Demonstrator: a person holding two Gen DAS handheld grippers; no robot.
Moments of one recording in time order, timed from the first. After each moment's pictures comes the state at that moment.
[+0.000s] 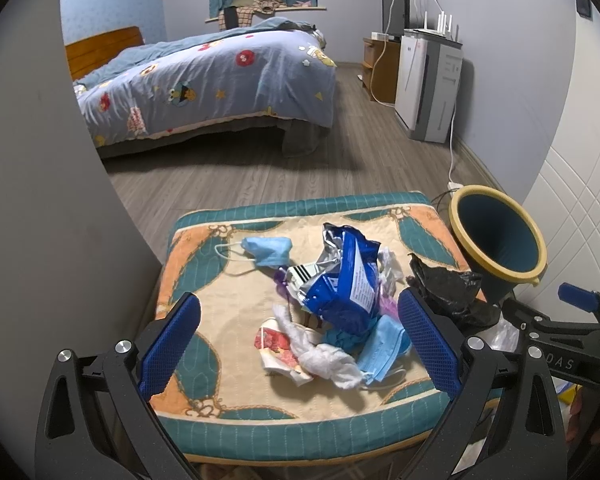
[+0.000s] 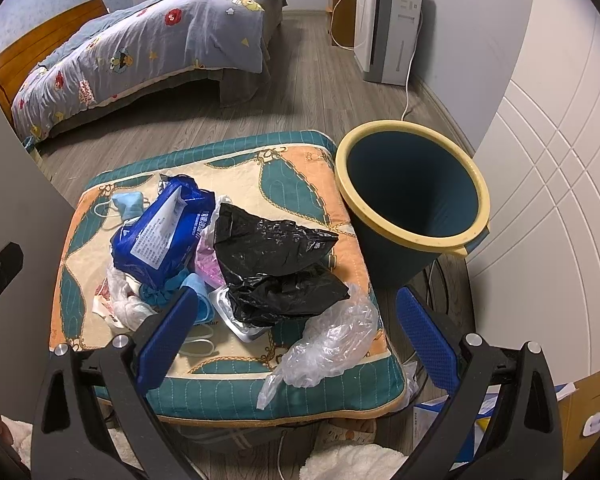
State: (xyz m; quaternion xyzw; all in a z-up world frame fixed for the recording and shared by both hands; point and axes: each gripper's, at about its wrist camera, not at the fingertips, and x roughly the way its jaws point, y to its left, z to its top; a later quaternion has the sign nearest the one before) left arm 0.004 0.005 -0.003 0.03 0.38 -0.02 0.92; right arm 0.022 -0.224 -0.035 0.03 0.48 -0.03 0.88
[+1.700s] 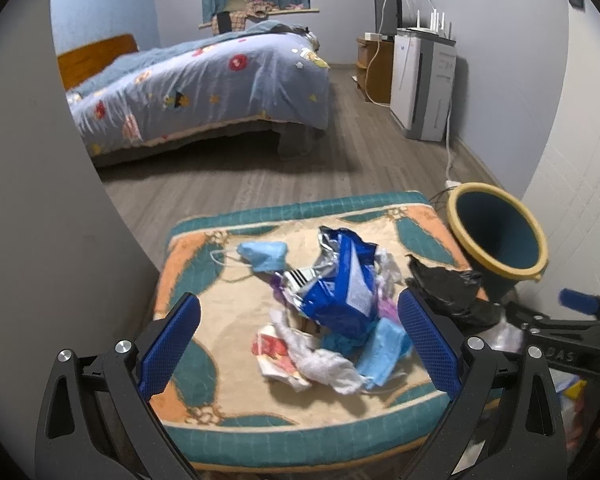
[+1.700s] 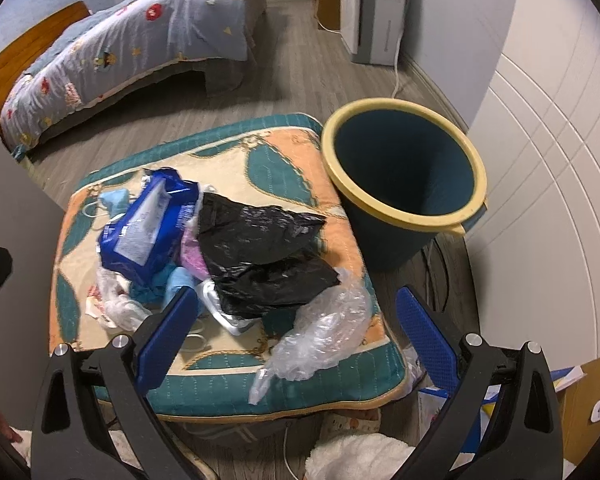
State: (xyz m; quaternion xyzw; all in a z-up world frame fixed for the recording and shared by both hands) left arm 0.006 -0.003 -0.012 0.05 0.38 -0.02 0.93; right arm 0.025 -0.237 -0.050 0.06 0.50 -0.05 0.86
